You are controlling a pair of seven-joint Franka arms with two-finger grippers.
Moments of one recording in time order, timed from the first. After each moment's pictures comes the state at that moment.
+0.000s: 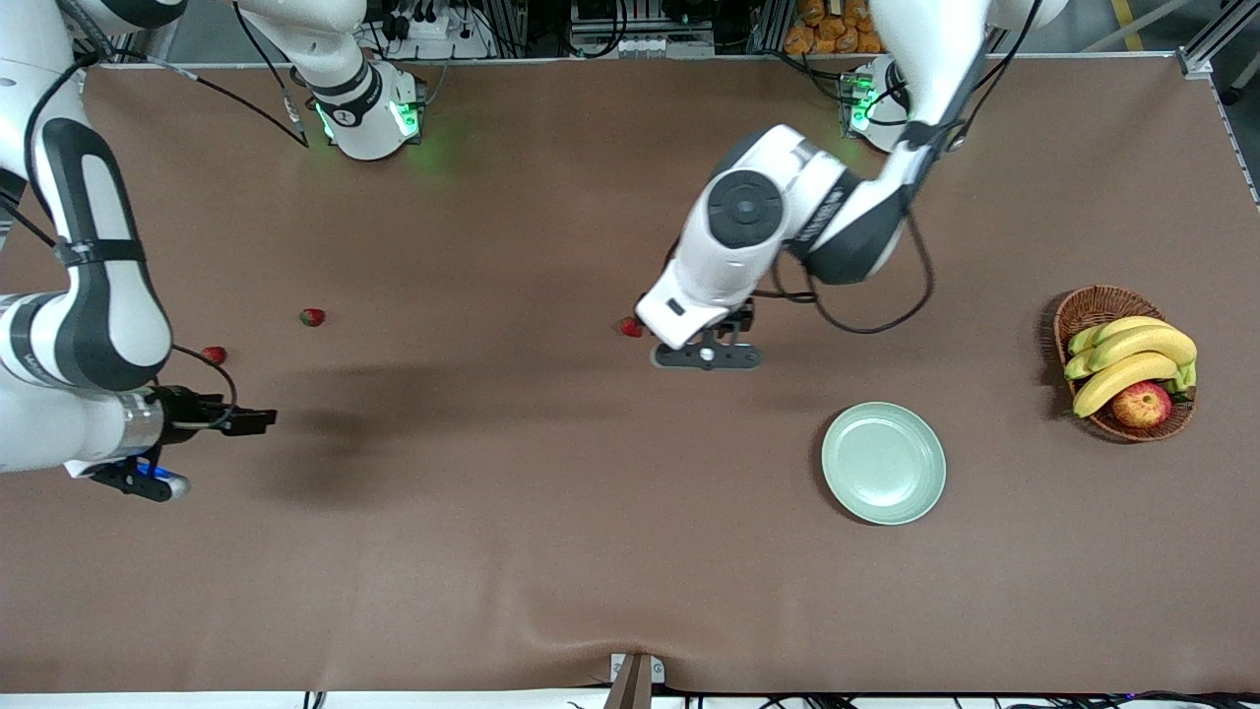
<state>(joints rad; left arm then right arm) -0.58 0.54 -0.18 -1.49 -0.01 2.03 -0.73 -0.40 0.63 0.32 -1.44 -0.07 1.70 0.17</state>
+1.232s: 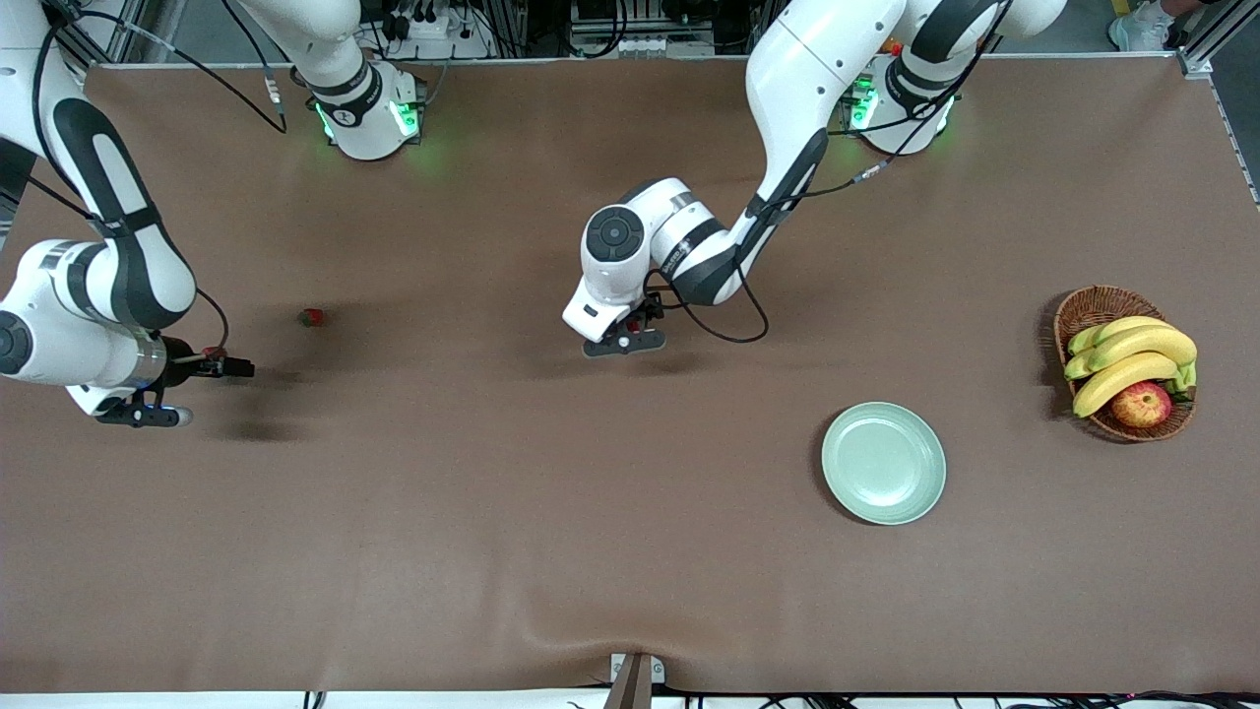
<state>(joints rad) -0.75 0.79 -0.17 -1.51 0.04 2.27 -1.07 -0.60 0.46 0.33 -1.96 -0.22 2.17 -0.10</state>
